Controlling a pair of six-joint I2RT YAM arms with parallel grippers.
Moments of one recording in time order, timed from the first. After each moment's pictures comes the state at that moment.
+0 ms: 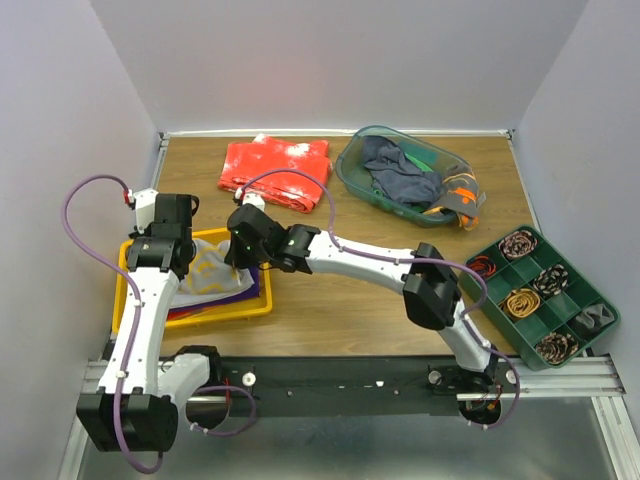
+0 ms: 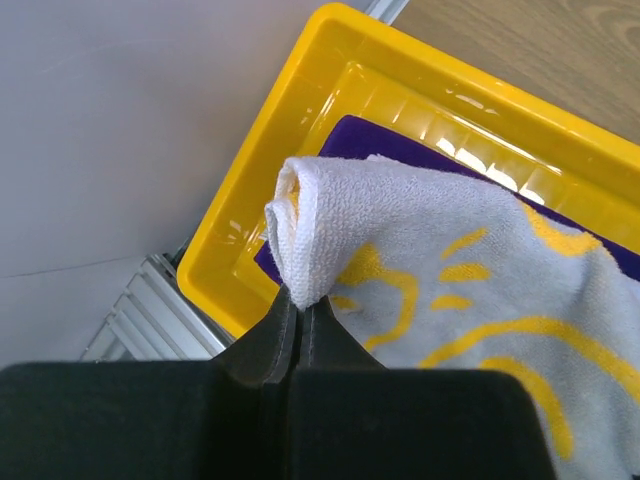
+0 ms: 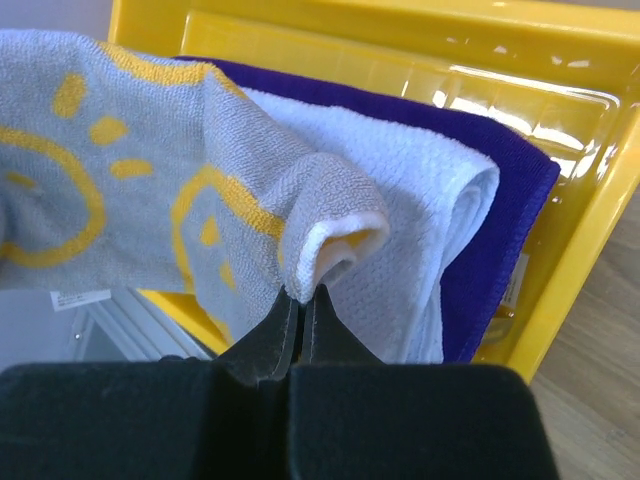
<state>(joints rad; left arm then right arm) -0.02 0.98 1.01 -0.97 -0.71 -0.37 1.16 2.19 1.94 -0.37 0.13 0.77</state>
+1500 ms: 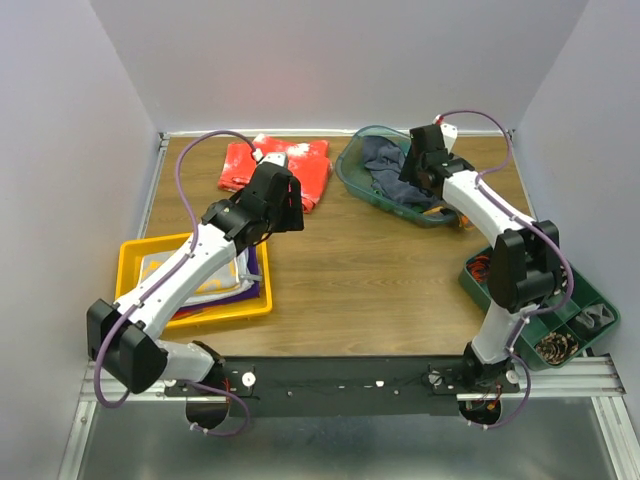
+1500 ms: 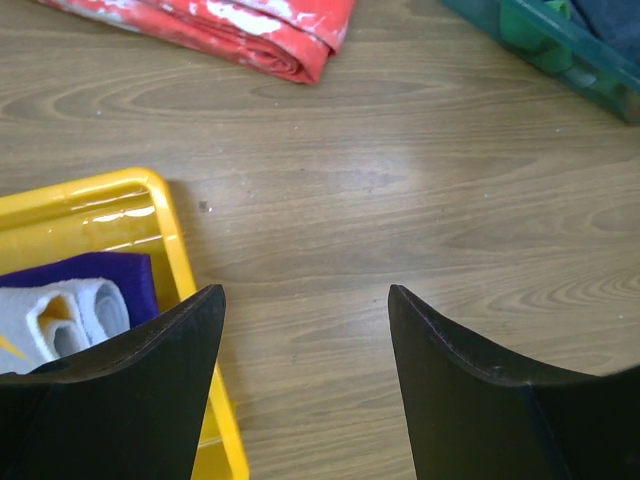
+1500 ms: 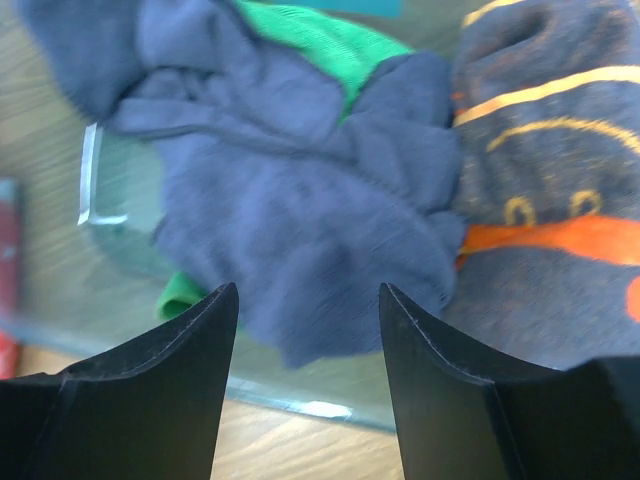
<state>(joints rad) -0.59 1.32 1.24 -0.68 -0.25 -0.50 0.32 1.80 1.48 -0.44 0.40 0.51</state>
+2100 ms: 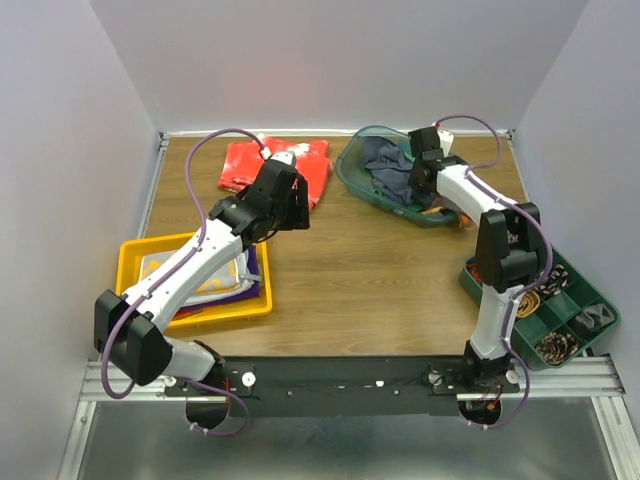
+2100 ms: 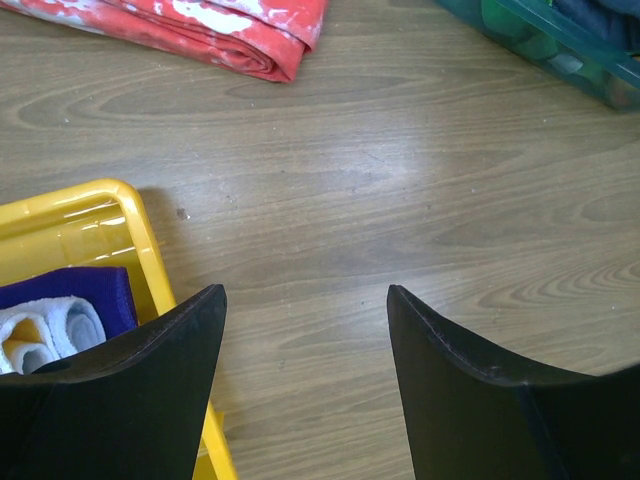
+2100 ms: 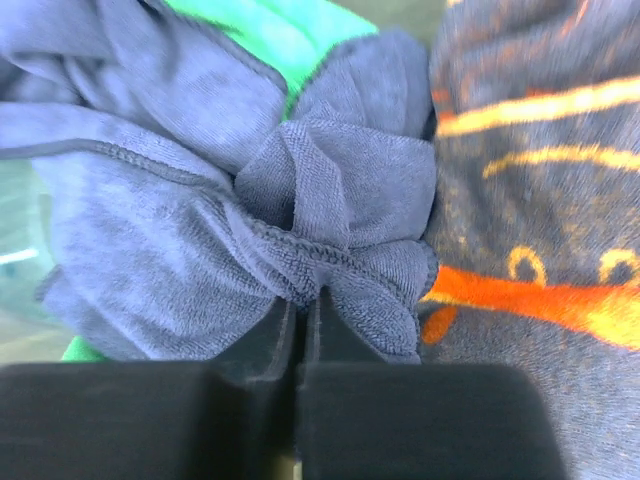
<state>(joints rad) -0.60 1.37 1.26 -0.64 -0.20 -0.48 0.26 1.98 1.54 -0.45 0.40 0.47</state>
